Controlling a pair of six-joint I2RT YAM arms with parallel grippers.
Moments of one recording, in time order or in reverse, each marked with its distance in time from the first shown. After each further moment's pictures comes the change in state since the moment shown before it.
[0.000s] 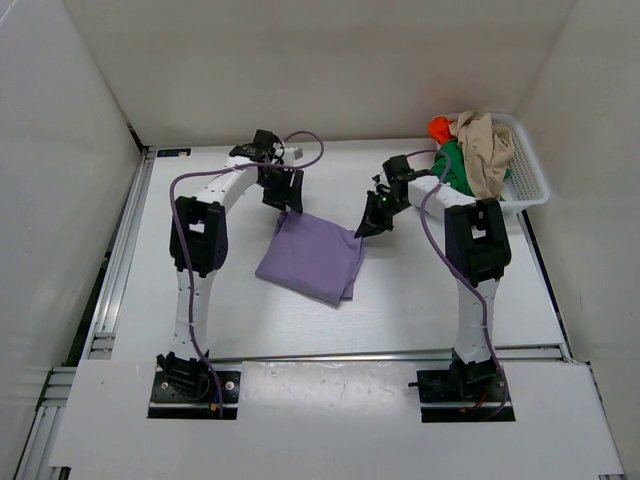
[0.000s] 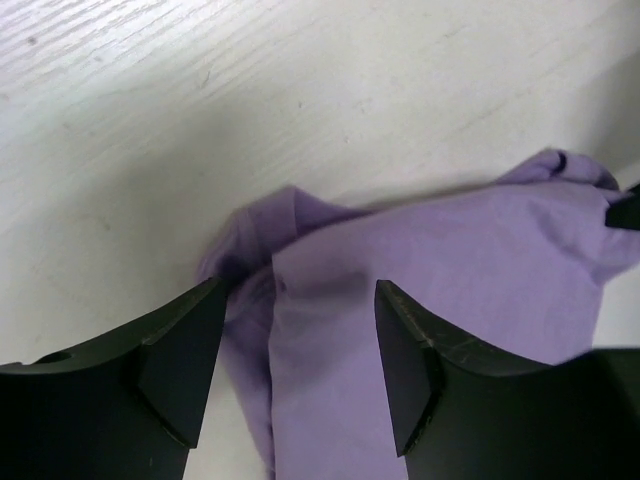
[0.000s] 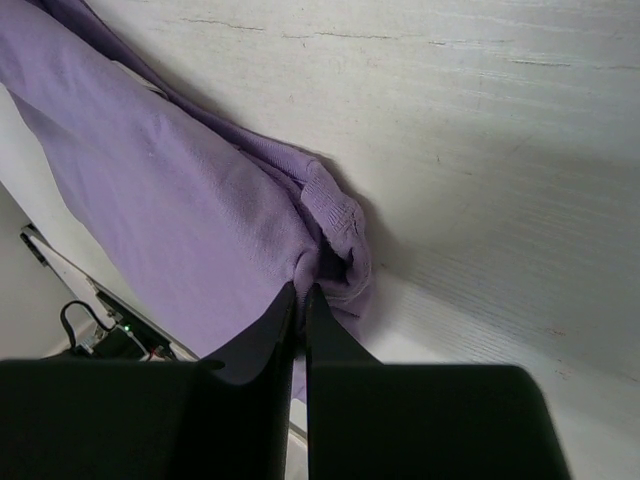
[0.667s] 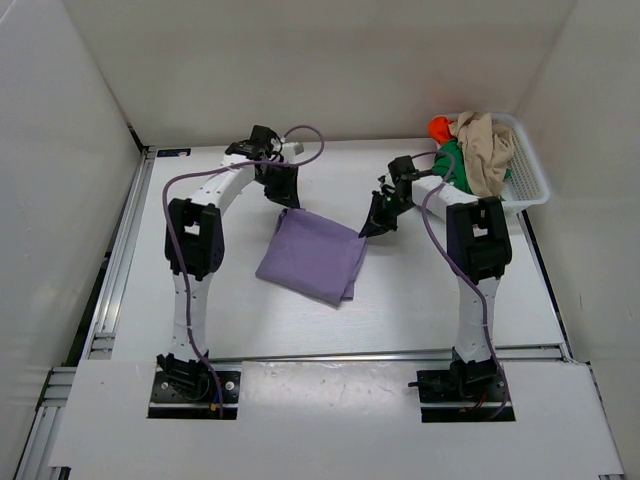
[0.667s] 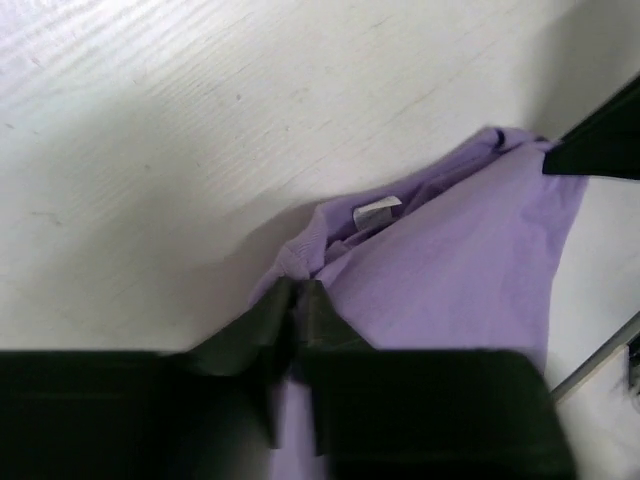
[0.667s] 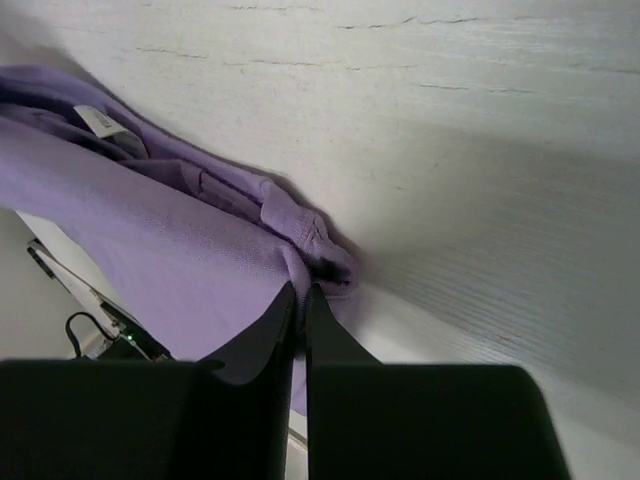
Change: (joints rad) left arm 0.003 -0.013 -0.009 -0.008 0.081 0.002; right arm -0.035 0.024 0.000 0.000 0.000 0.000
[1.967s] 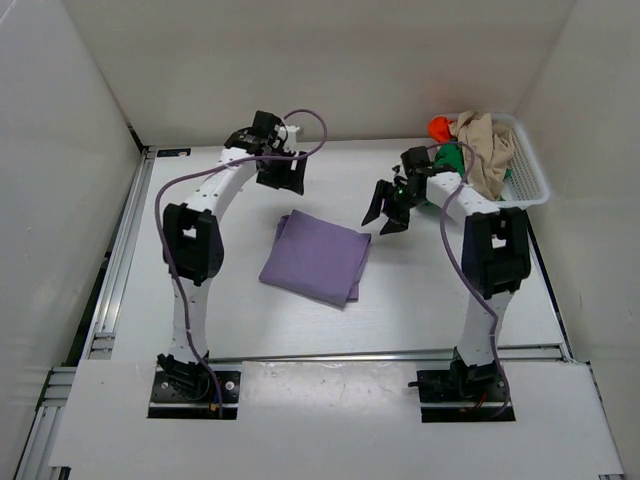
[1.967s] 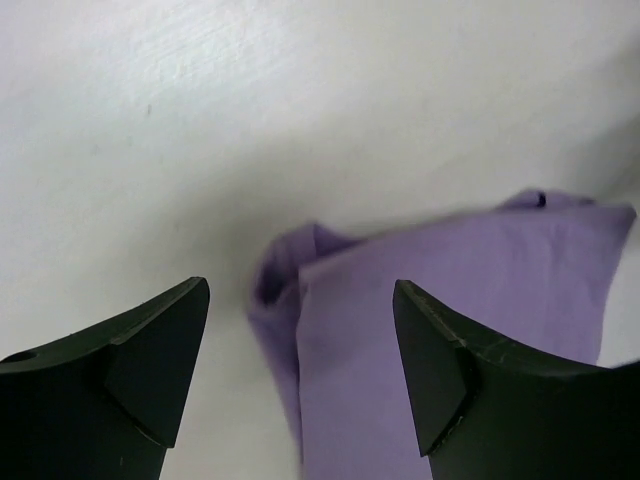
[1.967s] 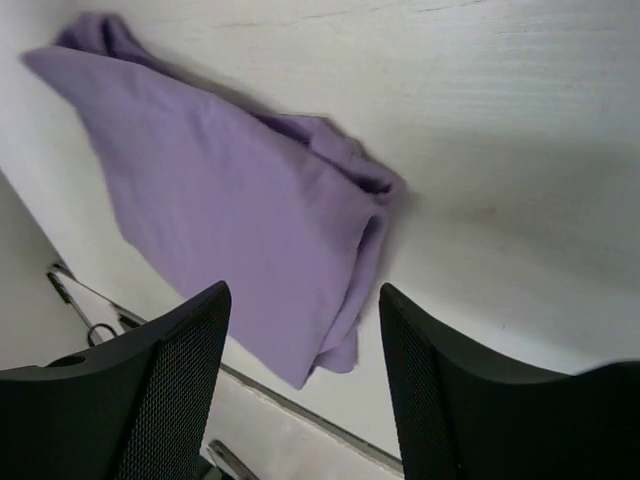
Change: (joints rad) left arm -0.031 -0.131 0.030 -0.022 -0.272 0.003; right arm -0.032 -0.203 -0.050 -0.057 0.079 0.040
